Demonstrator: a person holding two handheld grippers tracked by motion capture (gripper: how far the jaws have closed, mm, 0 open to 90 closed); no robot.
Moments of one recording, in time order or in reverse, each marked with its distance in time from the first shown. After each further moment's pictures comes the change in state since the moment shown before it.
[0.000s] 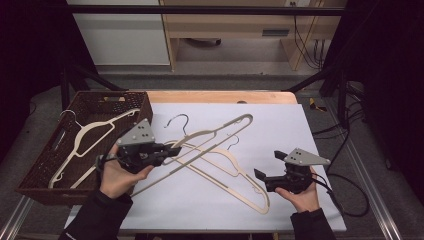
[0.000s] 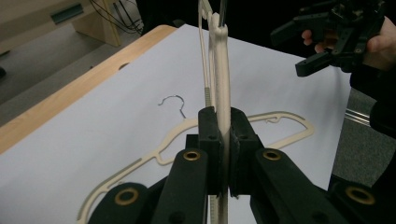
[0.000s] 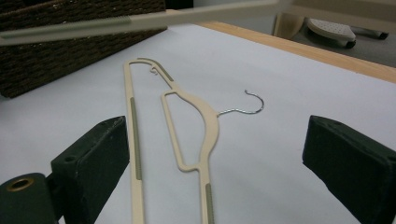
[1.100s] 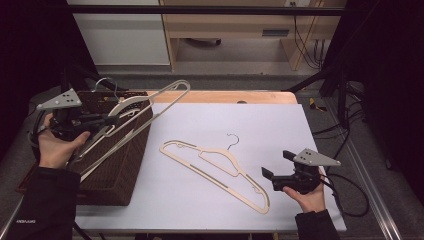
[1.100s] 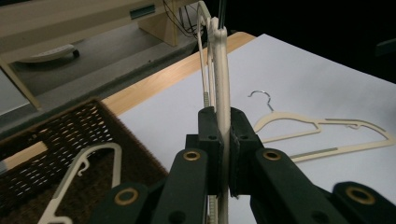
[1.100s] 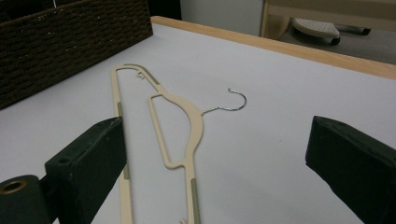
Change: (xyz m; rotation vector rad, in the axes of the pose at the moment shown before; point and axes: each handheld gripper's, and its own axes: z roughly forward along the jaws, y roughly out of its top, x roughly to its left) left arm 0.124 -0.043 -0.092 -0.049 0.175 -0.138; right arm -0.012 -0.006 -0.011 -0.024 -0.041 0.047
